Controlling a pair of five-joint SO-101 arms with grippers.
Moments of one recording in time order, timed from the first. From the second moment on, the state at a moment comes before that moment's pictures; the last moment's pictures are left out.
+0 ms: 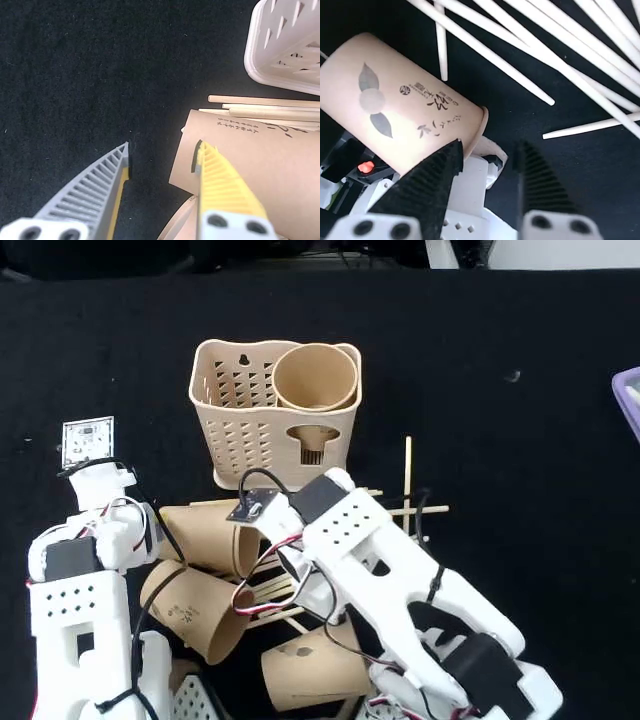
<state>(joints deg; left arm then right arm) -18.7 -58.8 61.9 64.1 -5.6 -39.6 -17.8 36.7 99.1 16.1</state>
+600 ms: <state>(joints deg) -18.7 -58.8 61.9 64.1 -5.6 -39.6 -18.3 31.5 99.1 24.1</state>
